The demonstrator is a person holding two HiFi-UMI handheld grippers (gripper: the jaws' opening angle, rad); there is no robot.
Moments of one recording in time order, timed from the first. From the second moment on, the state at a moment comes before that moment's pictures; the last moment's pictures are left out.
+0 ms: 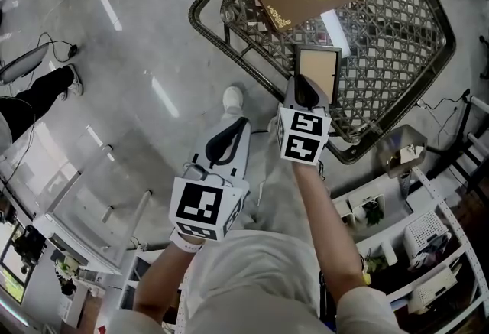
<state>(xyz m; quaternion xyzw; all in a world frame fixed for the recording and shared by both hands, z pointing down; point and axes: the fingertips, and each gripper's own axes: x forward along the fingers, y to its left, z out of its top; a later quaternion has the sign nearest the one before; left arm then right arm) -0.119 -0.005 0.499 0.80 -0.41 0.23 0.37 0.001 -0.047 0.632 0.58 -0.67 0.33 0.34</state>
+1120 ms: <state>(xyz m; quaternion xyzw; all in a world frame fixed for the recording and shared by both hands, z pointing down) -0.106 -0.008 0.488 0.80 -0.42 0.23 0.36 -0.001 -0.048 0.599 0.54 -0.68 0.44 0.22</state>
